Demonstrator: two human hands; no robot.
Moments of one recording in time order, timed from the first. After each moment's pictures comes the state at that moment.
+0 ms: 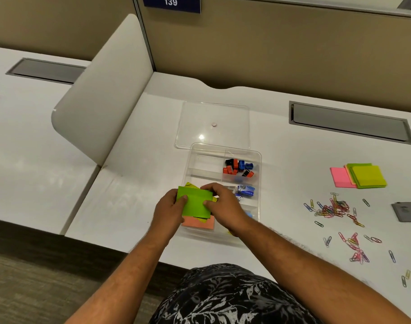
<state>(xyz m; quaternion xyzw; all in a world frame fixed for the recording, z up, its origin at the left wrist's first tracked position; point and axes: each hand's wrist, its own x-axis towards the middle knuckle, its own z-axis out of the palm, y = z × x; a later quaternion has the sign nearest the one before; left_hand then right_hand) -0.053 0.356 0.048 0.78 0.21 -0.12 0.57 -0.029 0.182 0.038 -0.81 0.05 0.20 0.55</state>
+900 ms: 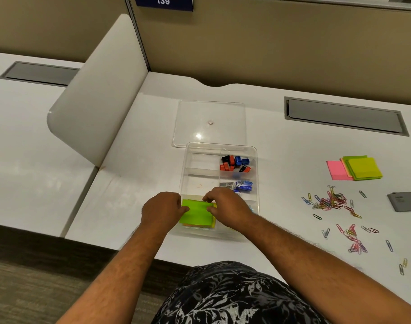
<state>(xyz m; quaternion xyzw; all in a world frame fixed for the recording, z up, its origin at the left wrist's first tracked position) -0.038 0.369 0.055 0.98 0.03 -0.18 0.07 -0.025 0.166 0.029 -0.94 -0.13 0.21 0.24</state>
